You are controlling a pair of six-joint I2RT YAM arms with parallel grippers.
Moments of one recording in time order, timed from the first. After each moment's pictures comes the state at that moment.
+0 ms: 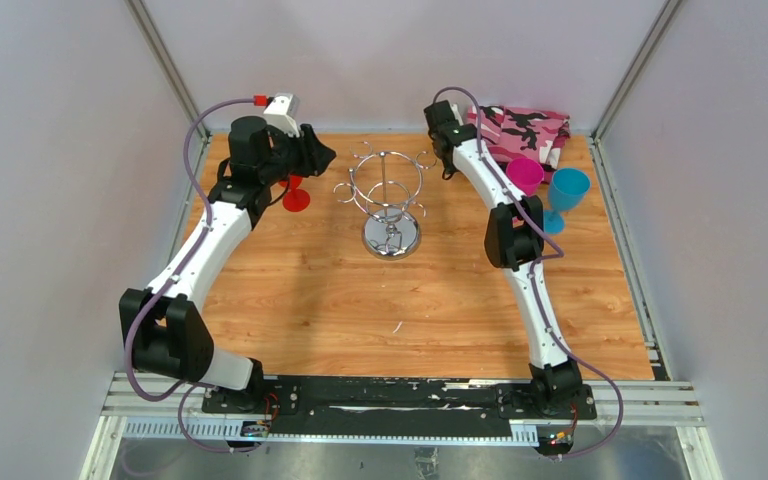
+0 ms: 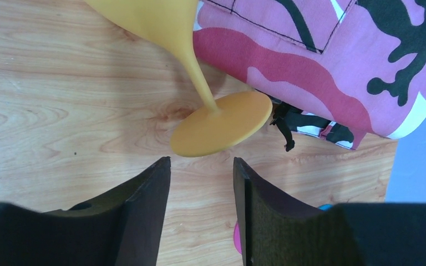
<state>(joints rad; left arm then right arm) -0.19 1.42 1.23 -0.05 0.35 -0.24 0.36 2.60 2.54 -0.89 0.56 -0.03</state>
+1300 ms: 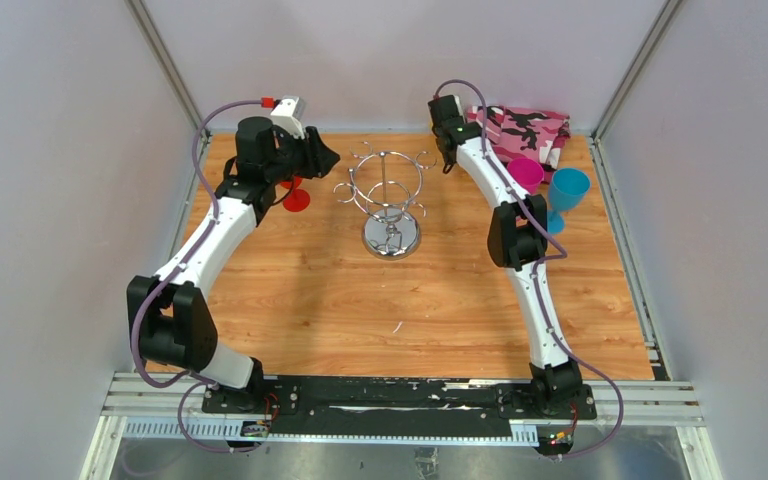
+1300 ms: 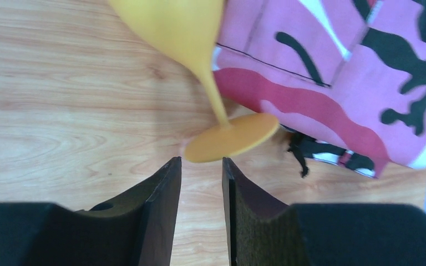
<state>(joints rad) -0.19 1.48 1.23 -0.02 0.38 -0.23 0.35 2.57 2.51 -0.78 0.51 -0.01</state>
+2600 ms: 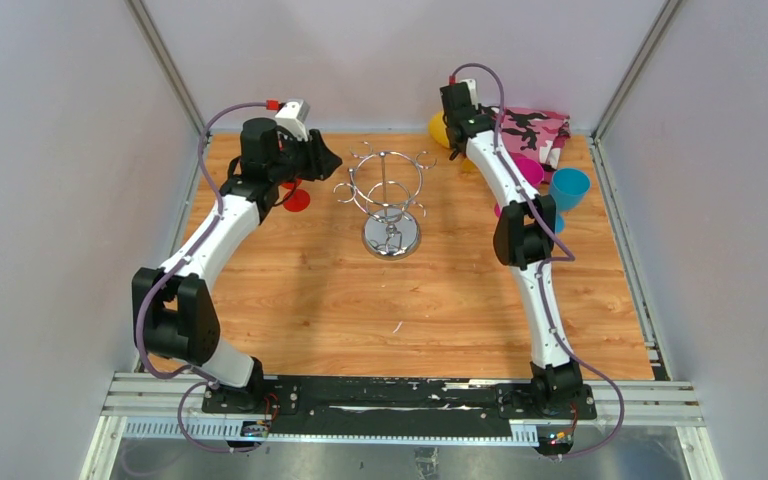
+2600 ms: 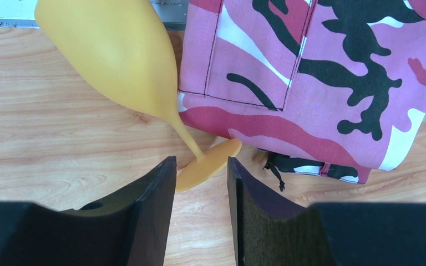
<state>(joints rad) -0.19 1.52 1.23 -0.02 0.40 -0.23 0.32 2.54 2.54 -0.72 0.49 0.06</state>
